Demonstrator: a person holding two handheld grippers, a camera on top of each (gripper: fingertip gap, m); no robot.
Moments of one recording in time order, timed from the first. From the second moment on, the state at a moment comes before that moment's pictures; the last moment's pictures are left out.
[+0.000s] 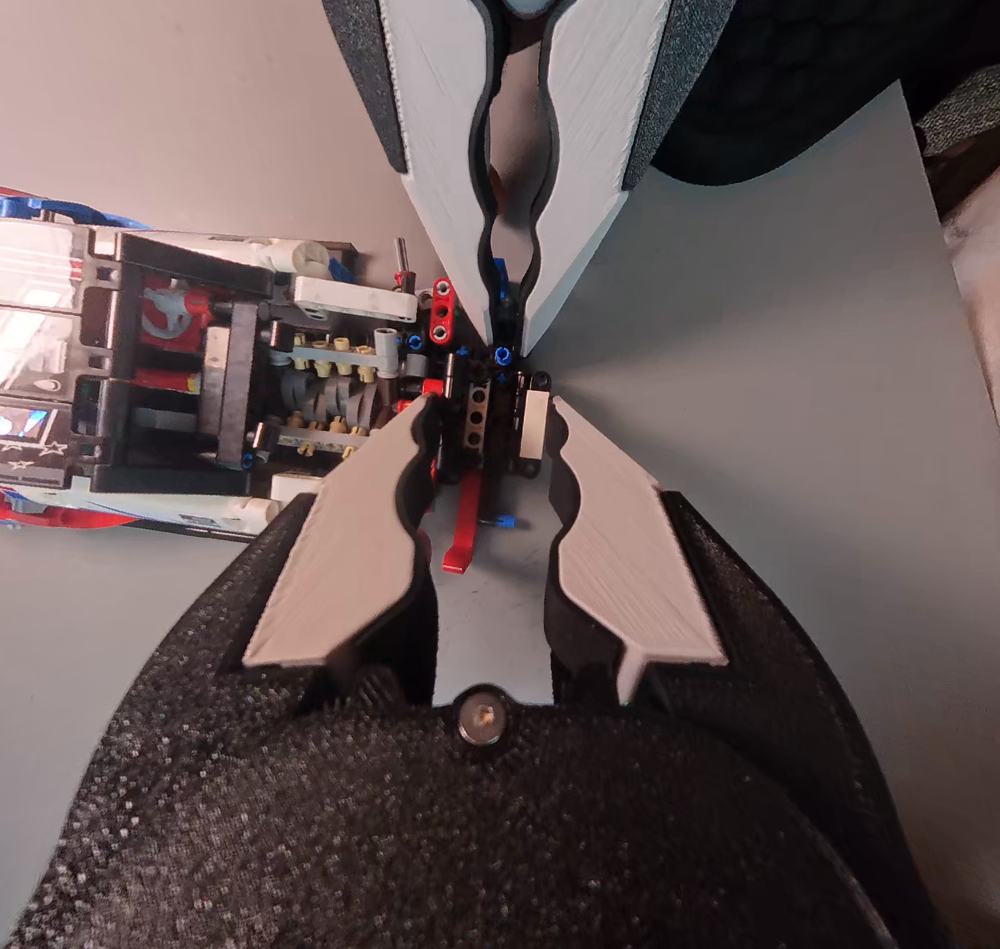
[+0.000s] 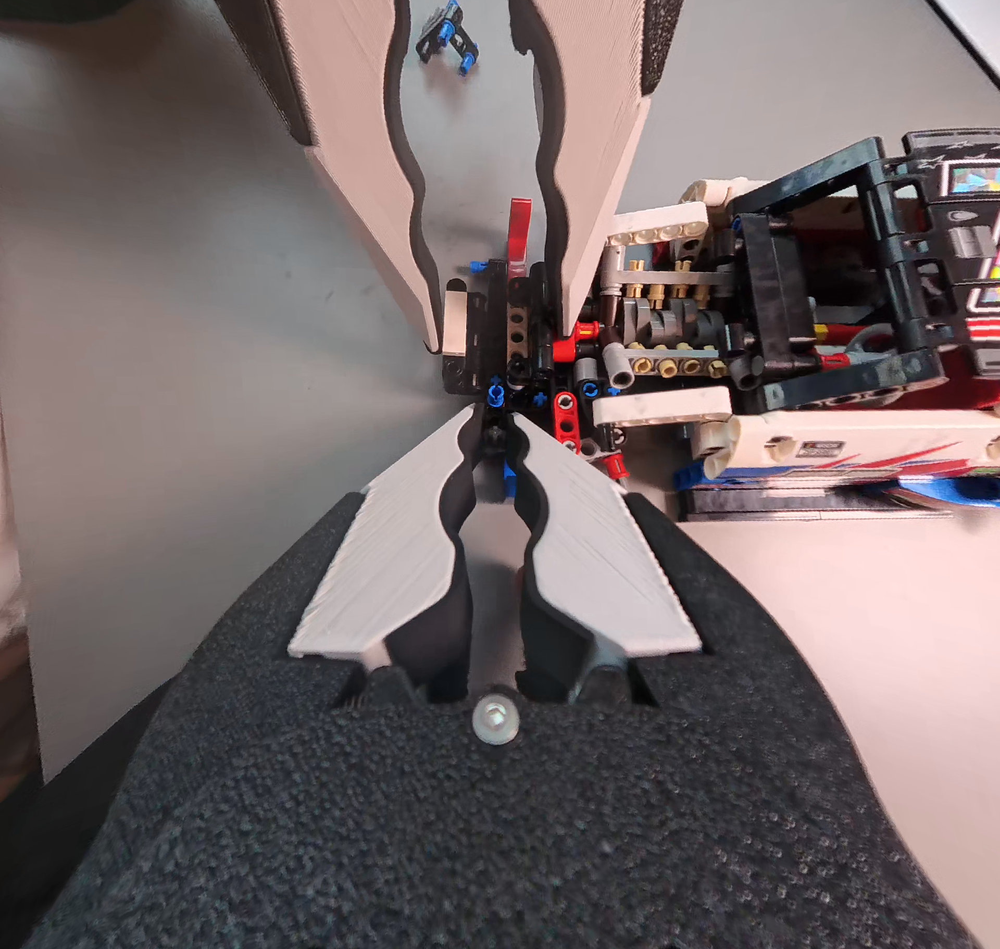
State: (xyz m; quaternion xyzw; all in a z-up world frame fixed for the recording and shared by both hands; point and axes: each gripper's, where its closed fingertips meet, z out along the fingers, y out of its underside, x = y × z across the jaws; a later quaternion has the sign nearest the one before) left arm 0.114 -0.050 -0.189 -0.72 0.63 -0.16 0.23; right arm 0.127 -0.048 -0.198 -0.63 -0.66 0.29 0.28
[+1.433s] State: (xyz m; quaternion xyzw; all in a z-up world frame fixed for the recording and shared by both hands) left arm 0.105 -0.062 -0.152 -0.72 0.56 -0.29 0.31; right arm 0.144 -0.043 -0.107 -0.61 -0.51 0.49 0.37
